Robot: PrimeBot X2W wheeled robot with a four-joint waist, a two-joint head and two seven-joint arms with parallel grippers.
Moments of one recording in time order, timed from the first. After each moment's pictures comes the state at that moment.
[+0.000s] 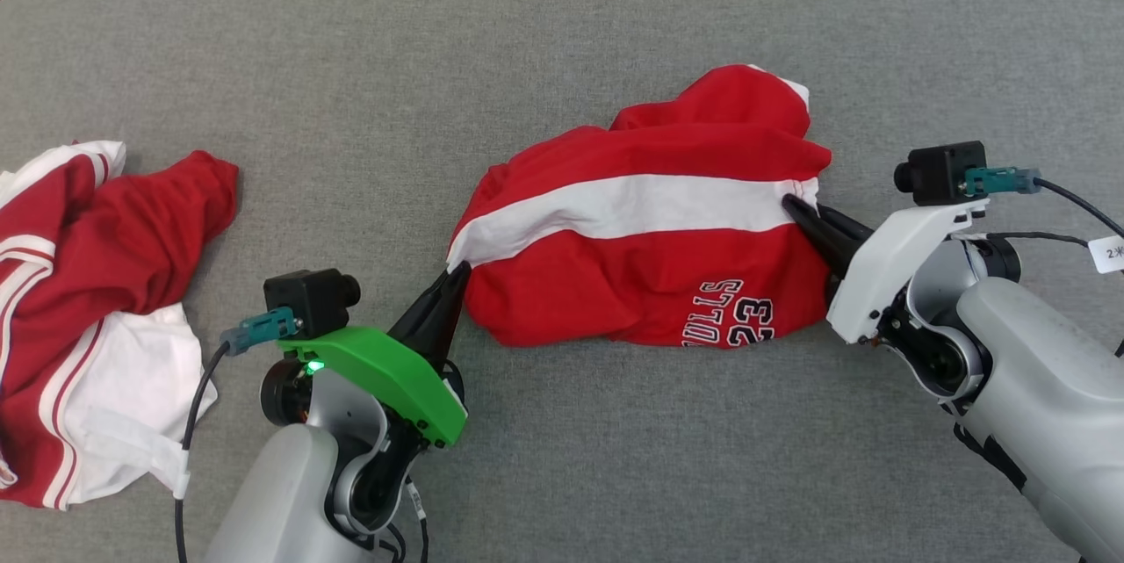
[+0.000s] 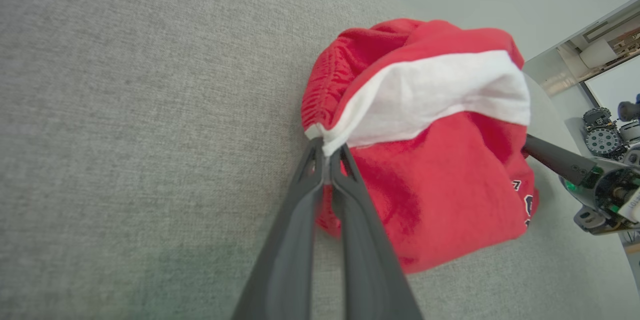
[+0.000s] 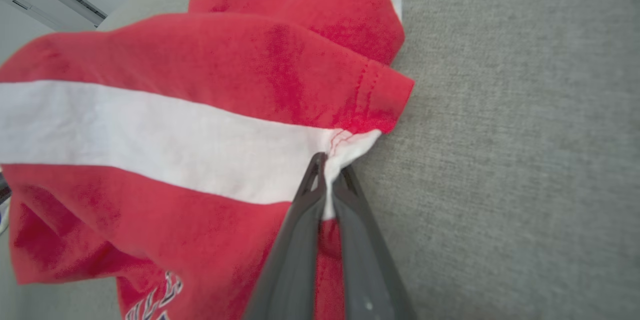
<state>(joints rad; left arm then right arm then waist) -0.31 0.09 -0.33 0.28 -0.71 -0.13 0.15 -0.65 -0.45 0.69 0.50 0.99 0.13 0.07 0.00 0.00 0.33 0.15</state>
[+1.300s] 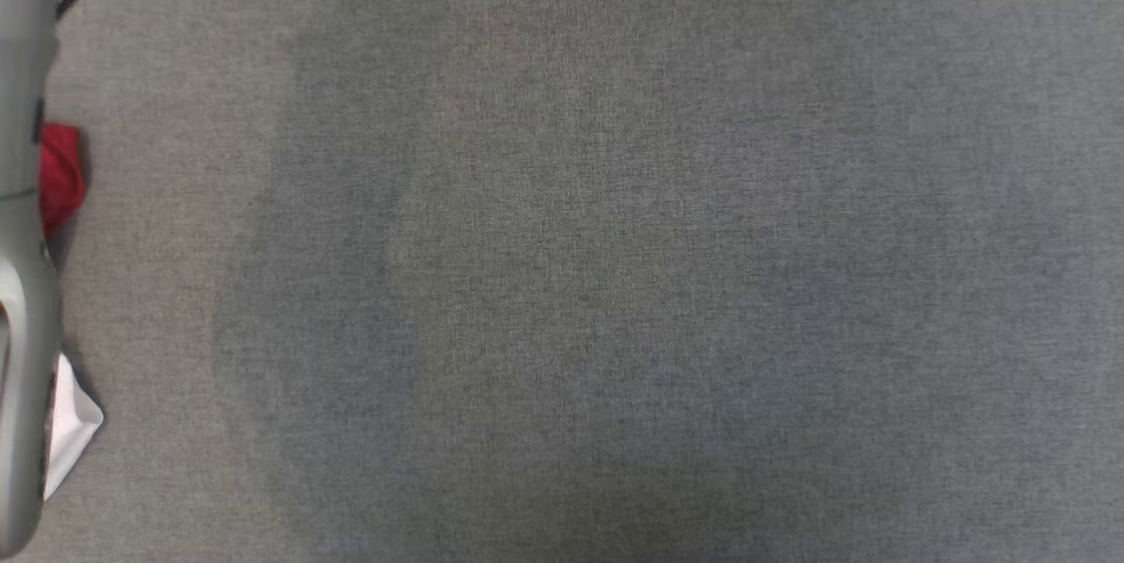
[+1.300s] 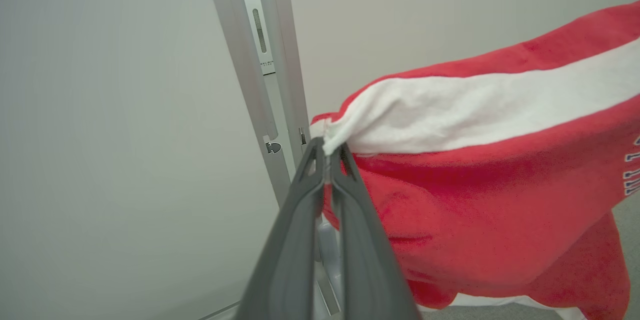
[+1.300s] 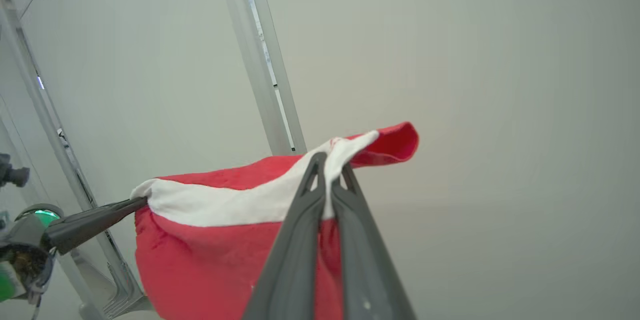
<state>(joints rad) -1.54 0.22 -0.38 0.64 -0.51 -0.13 0.23 -1.57 -0.56 0.69 0.43 1.11 0.13 -0.14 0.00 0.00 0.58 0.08</state>
